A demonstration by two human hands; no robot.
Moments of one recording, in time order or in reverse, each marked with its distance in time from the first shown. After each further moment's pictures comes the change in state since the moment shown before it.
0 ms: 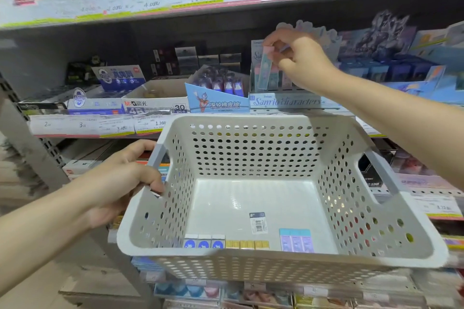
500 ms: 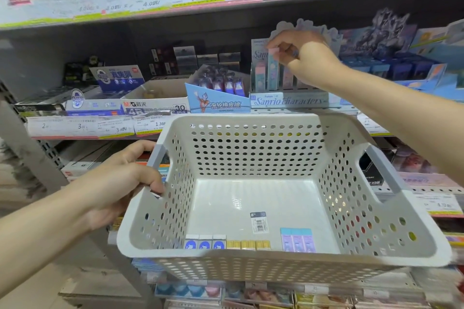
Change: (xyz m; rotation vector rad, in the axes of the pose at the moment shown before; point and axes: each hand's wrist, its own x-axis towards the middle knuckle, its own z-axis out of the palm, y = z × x) left_hand 0.002 0.000 -0.004 -0.002 -0.010 -0.011; right_hand 0.005 0.010 -0.003 -0.112 0.001 0.029
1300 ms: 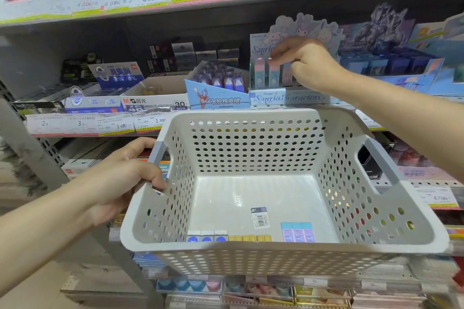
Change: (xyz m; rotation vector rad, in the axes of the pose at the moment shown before) left_hand -0.003 0.000 0.001 -0.012 -0.002 -0.005; right_hand -0.011 0.005 0.001 -0.079 -0.096 -0.026
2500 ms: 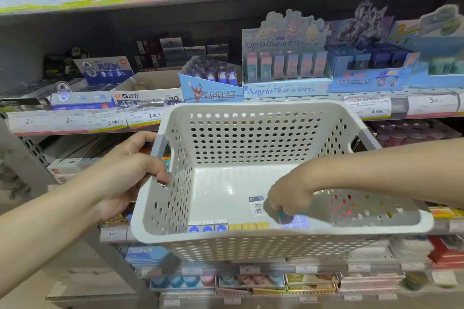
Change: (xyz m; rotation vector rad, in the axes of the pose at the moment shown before) left_hand -0.004 -0.001 0.008 -0.013 0.005 0.029; right_hand -0.127 -0.064 0.078 -0.371 -1.581 0.012
